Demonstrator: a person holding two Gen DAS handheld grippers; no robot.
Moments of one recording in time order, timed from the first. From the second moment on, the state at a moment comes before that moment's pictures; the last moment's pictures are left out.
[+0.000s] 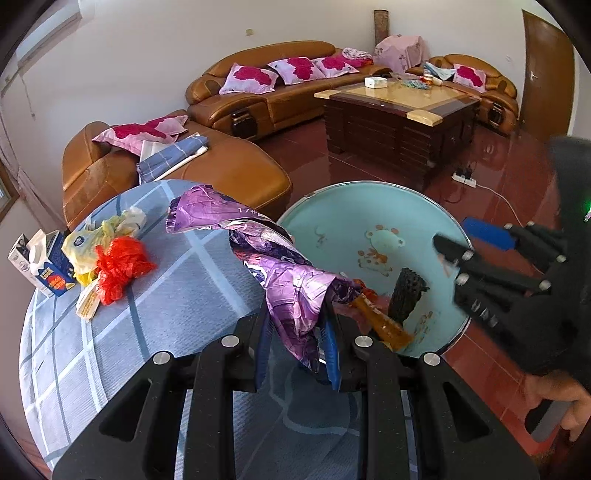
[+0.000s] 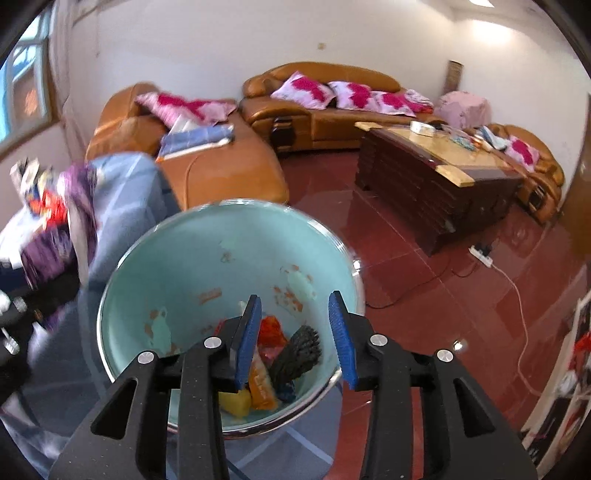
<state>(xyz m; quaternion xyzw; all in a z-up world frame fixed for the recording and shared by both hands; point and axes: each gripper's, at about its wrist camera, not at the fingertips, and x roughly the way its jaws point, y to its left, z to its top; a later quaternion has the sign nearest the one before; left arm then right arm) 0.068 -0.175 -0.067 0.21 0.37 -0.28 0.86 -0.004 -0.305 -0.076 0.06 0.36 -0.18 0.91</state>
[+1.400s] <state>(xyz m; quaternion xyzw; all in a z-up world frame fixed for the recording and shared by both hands) 0.092 -0.127 -0.050 0.15 0.38 -0.18 0.89 -0.030 -0.307 -0.046 0.12 0.28 -0.22 0.92</state>
